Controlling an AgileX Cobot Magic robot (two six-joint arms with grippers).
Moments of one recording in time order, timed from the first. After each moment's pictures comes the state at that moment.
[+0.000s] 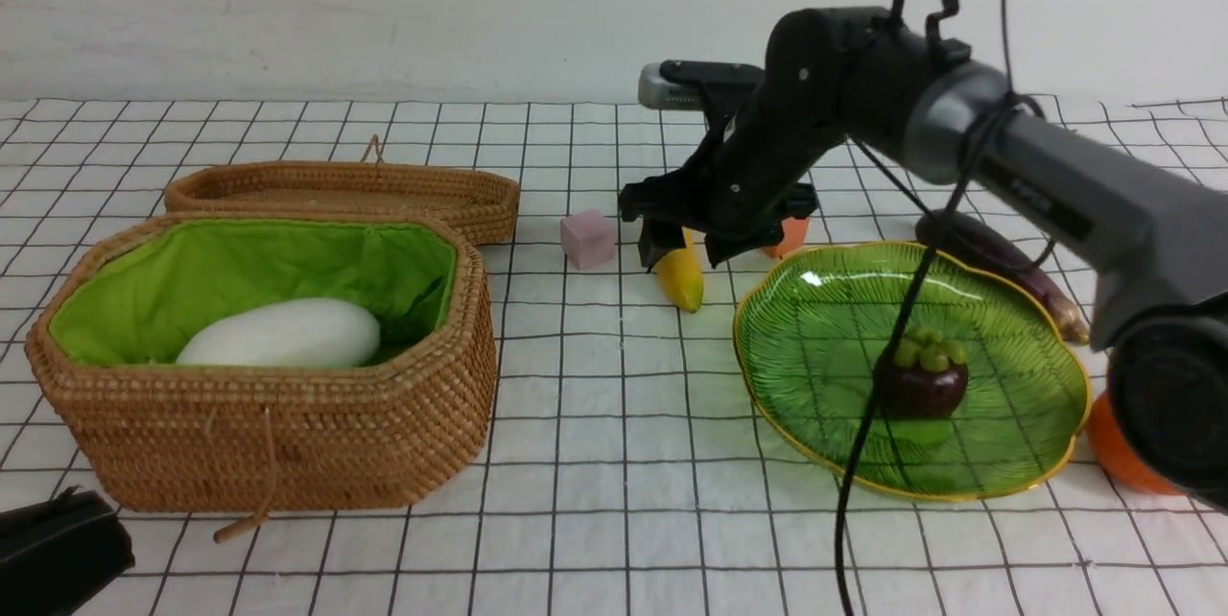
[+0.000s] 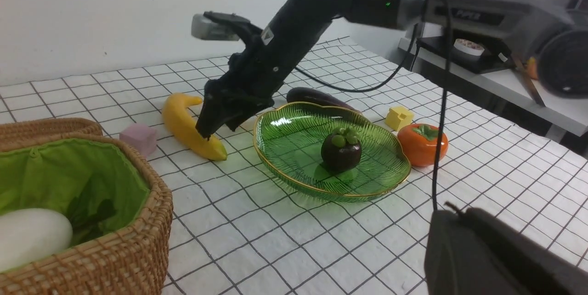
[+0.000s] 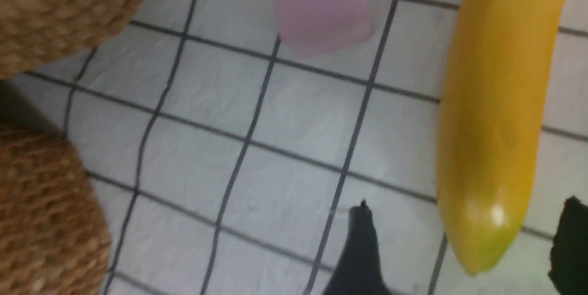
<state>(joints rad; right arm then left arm) 0.42 2.40 -2.23 0.21 0.93 0.08 -0.76 0.26 -0.52 0.01 0.43 -0.20</state>
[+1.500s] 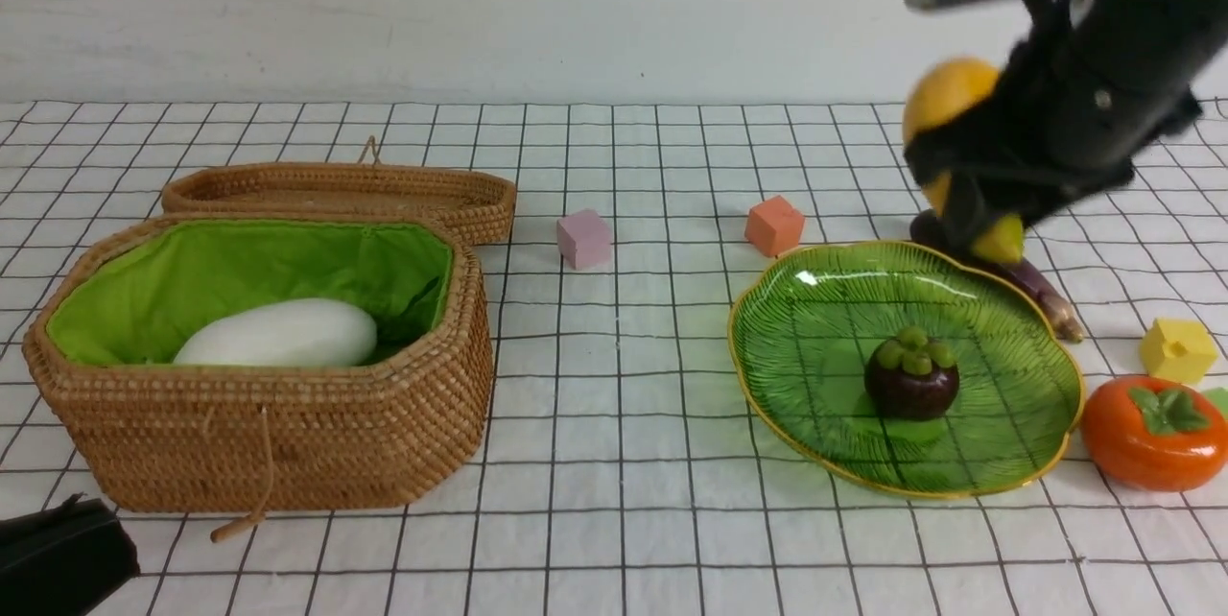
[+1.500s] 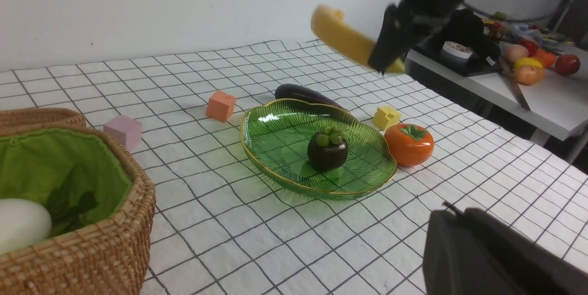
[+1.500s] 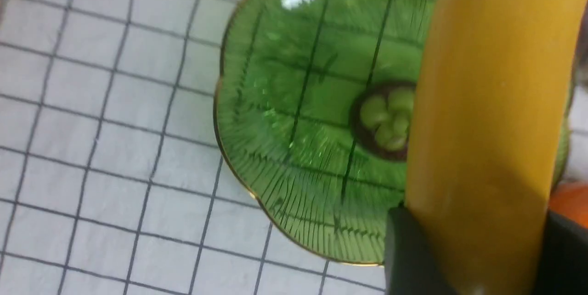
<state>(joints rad) 0.31 1.67 -1.54 0.05 1.10 0.03 -0.76 0.26 -0.52 -0.02 0.43 -0.21</state>
